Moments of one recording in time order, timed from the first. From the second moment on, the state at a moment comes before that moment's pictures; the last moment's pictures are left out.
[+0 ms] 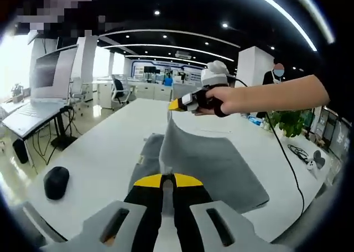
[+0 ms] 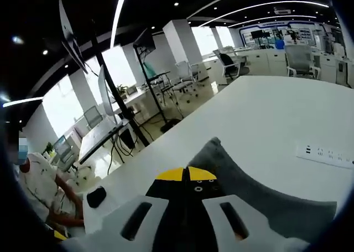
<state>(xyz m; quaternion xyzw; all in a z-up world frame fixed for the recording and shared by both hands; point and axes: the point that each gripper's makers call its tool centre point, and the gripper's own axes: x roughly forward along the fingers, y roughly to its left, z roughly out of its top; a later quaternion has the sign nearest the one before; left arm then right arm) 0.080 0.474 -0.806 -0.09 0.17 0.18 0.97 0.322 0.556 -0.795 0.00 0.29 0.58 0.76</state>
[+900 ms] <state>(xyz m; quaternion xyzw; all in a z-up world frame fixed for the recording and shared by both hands) 0.075 0.517 -0.887 -0.16 0.23 0.25 0.93 0.315 0.605 -0.879 -0.08 0.31 0.58 0.75</state>
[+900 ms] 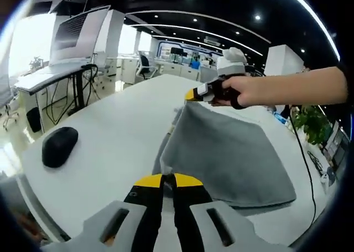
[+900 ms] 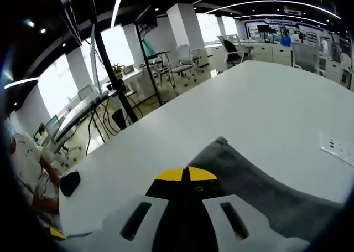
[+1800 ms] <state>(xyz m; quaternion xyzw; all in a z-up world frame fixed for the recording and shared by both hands) 0.078 0.520 -0.878 -0.12 0.26 0.24 0.93 0.317 0.576 -0.885 -0.10 0.31 0.60 0.73</state>
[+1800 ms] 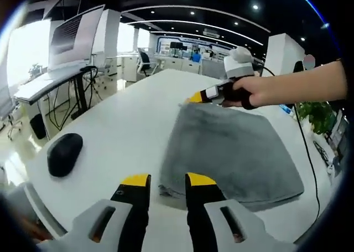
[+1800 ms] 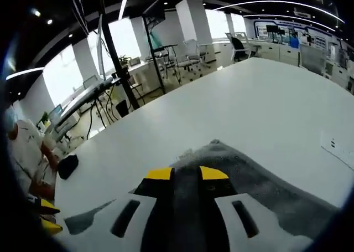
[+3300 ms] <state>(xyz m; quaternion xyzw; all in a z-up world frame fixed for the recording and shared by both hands) 0.185 0.305 -0.862 -0.06 0.29 -0.09 0.95 0.401 0.394 -0.882 -0.17 0.33 0.59 0.71</state>
